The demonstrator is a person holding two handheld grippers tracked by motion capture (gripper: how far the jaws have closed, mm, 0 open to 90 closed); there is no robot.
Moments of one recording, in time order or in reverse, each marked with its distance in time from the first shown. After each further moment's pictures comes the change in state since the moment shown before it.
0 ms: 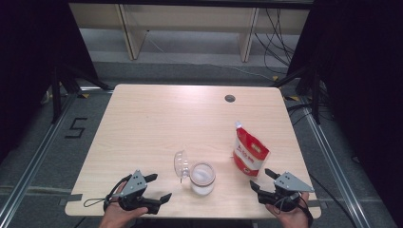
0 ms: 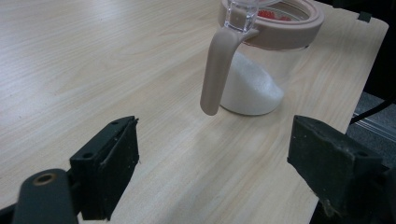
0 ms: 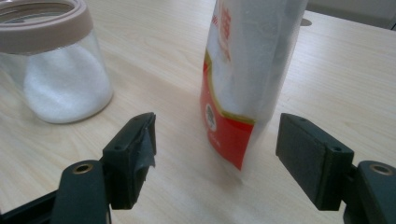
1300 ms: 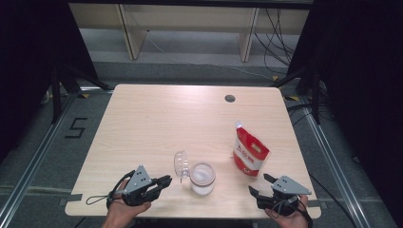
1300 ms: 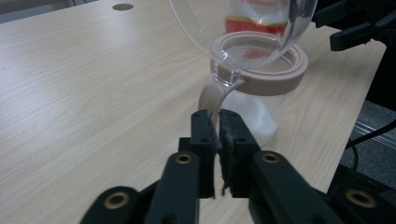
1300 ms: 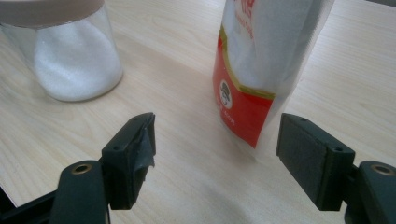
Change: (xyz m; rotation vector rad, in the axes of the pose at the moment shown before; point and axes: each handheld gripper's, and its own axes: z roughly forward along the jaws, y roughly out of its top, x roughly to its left) left arm -0.013 0.031 0.002 -0.047 0.018 0.037; right arm 0.005 -0.004 -0.002 0.064 0.021 -0.028
